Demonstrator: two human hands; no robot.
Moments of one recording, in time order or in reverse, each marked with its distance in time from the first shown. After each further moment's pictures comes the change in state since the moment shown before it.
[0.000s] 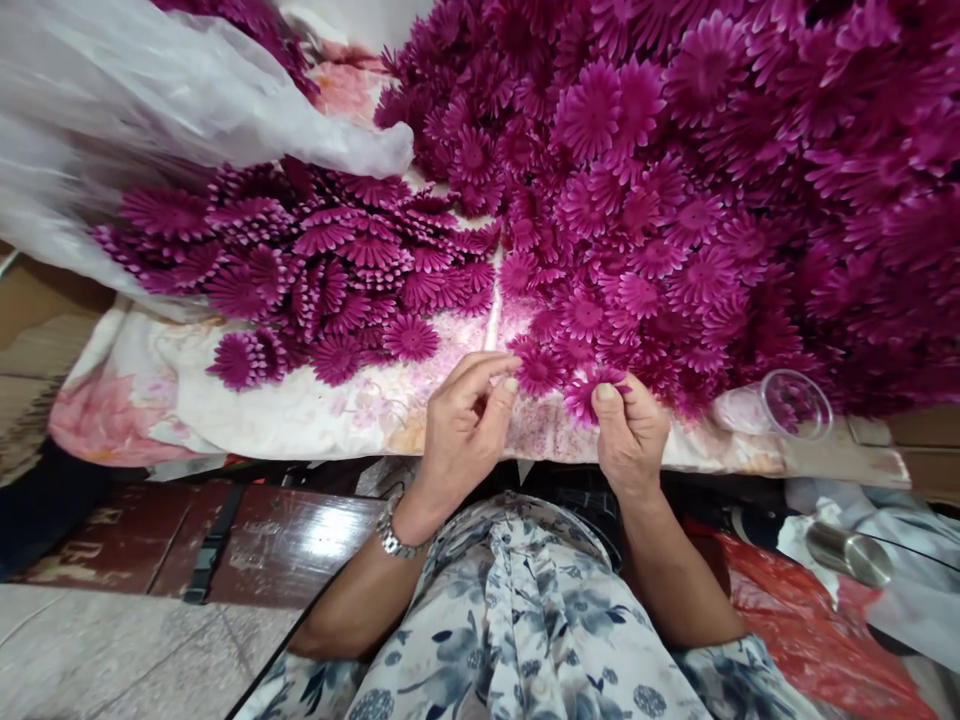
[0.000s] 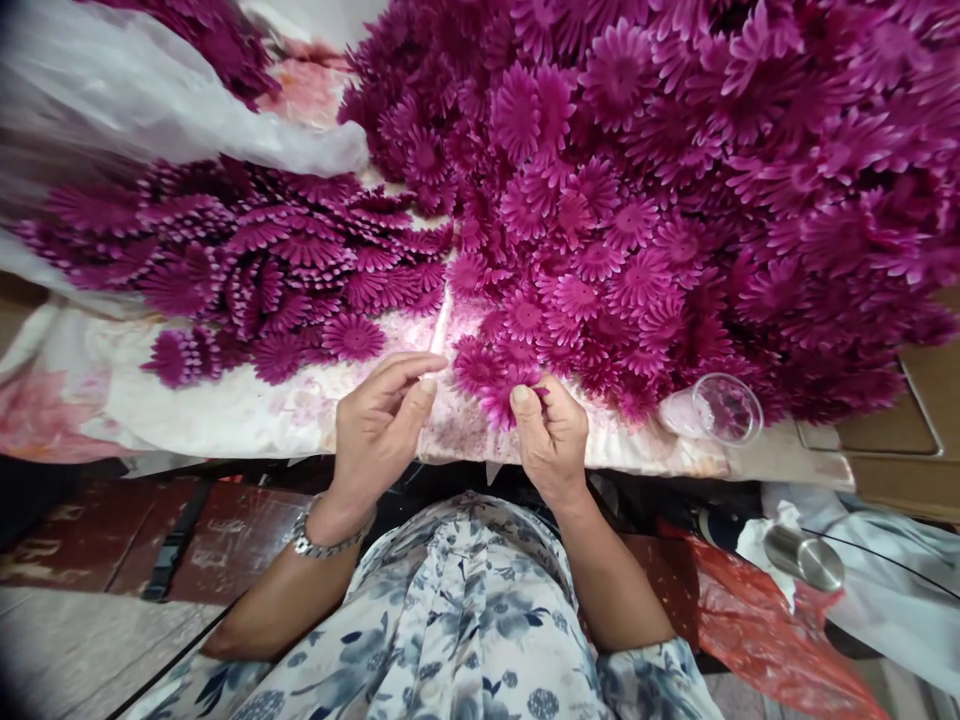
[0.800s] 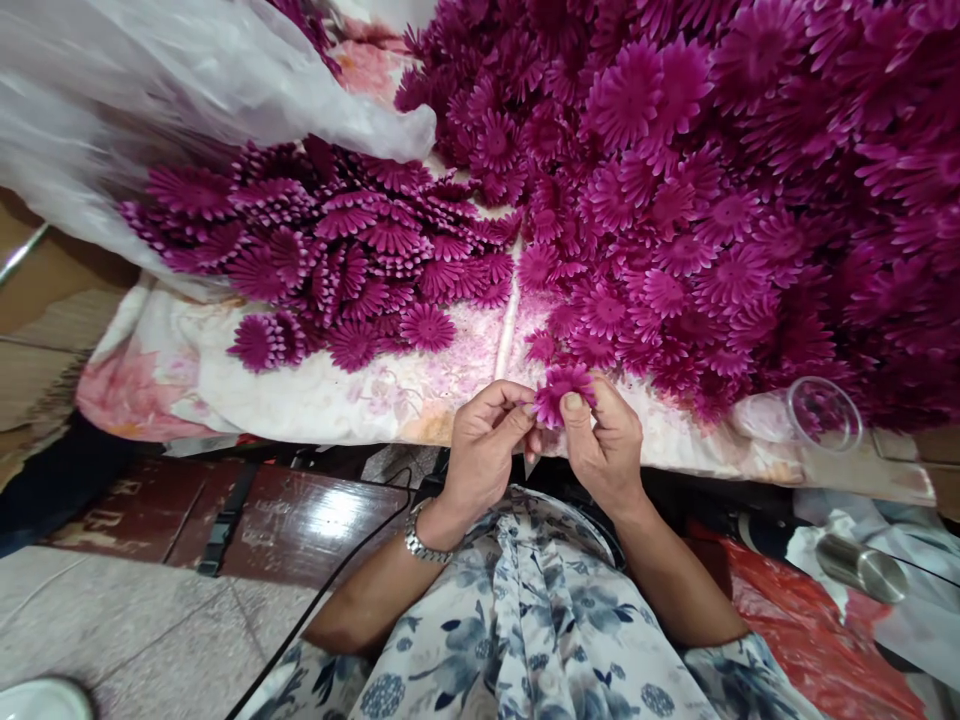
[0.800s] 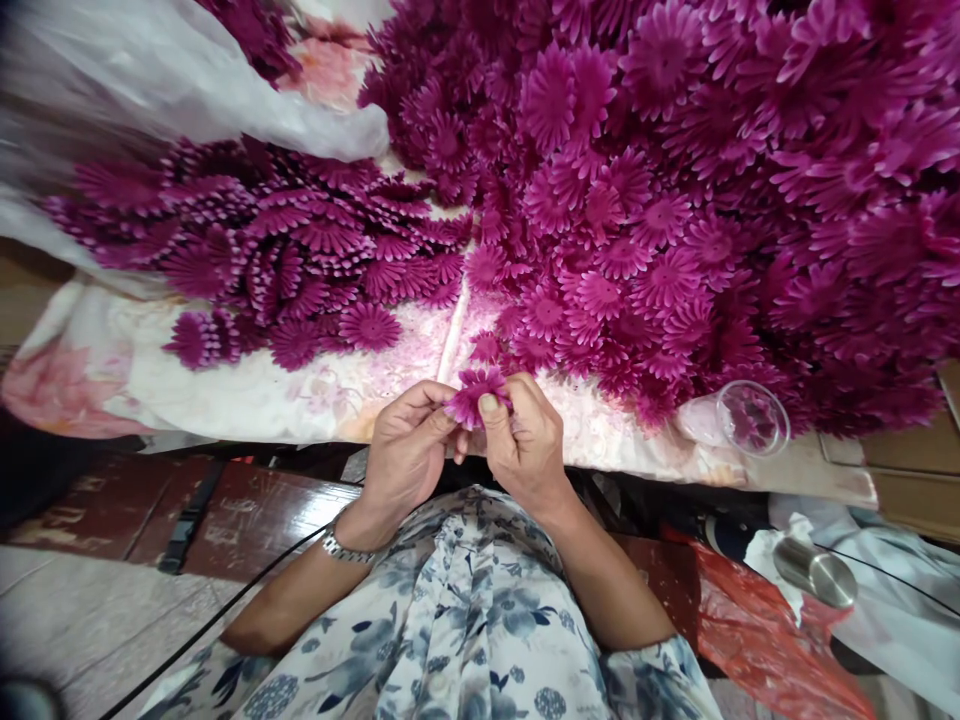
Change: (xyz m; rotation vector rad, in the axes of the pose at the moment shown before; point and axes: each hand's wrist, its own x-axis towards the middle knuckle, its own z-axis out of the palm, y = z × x) left_hand -0.025 0.001 0.016 -0.864 -0.001 -0.620; right_hand -0.006 -0.011 0.021 -0.169 -0.217 -0.144
